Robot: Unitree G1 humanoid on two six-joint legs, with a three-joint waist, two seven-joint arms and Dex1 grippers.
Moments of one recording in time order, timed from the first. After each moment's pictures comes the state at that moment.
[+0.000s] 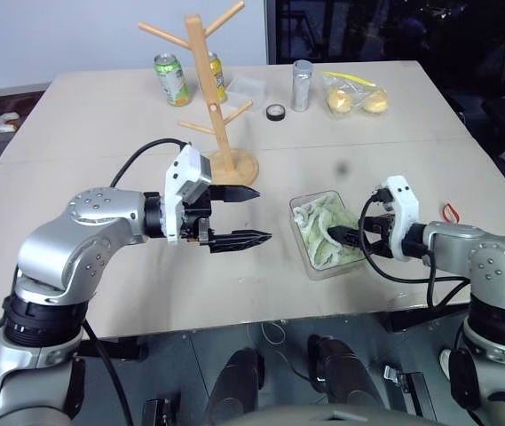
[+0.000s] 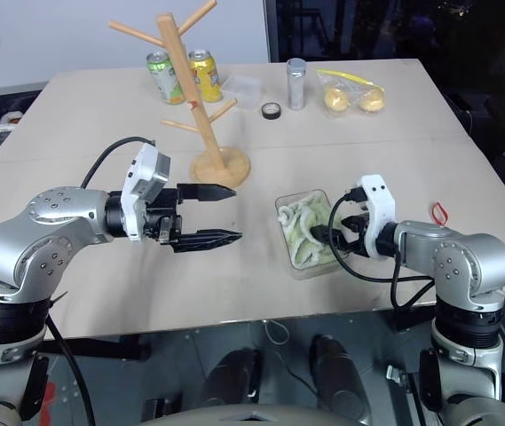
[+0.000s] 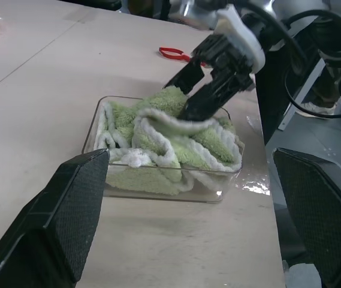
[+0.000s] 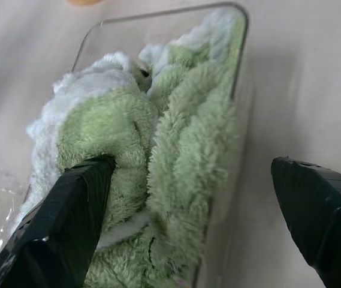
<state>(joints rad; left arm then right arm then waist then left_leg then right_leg) -0.46 0.82 0.05 -0.38 -0.71 0.77 -1.06 -0.48 -0.36 -0.18 -0.43 0.61 1.53 0.36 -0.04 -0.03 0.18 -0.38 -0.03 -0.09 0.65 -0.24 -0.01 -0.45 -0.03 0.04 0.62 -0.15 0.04</state>
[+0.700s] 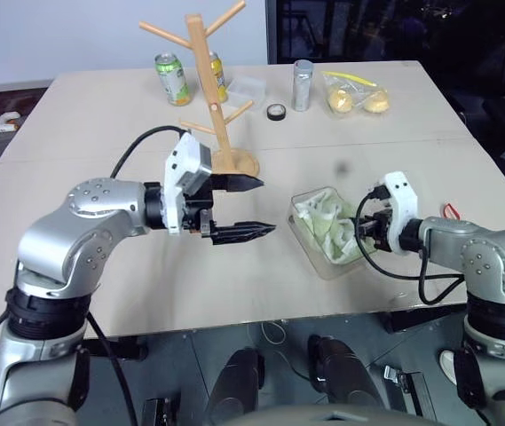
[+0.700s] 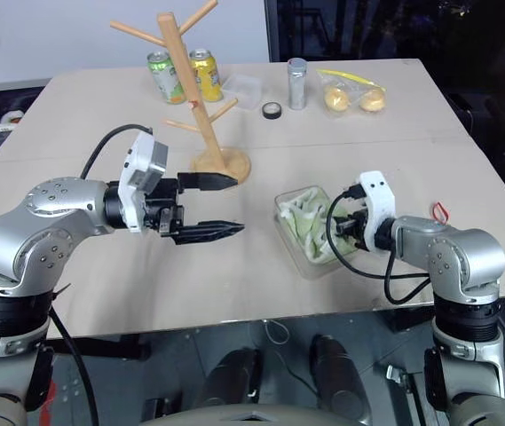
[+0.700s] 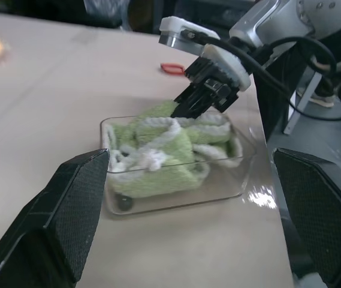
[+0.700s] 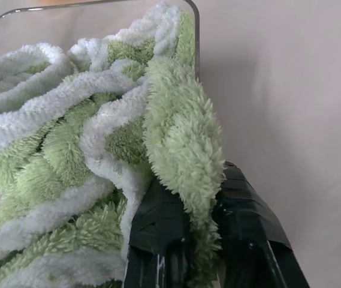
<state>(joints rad) -0.53 0.77 0.05 -0.36 -0.71 0.75 -1.03 -0.54 -0.38 -0.17 -0.37 0.56 1.43 0.32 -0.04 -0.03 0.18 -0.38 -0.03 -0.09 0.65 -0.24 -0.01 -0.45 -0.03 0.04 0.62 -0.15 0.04</state>
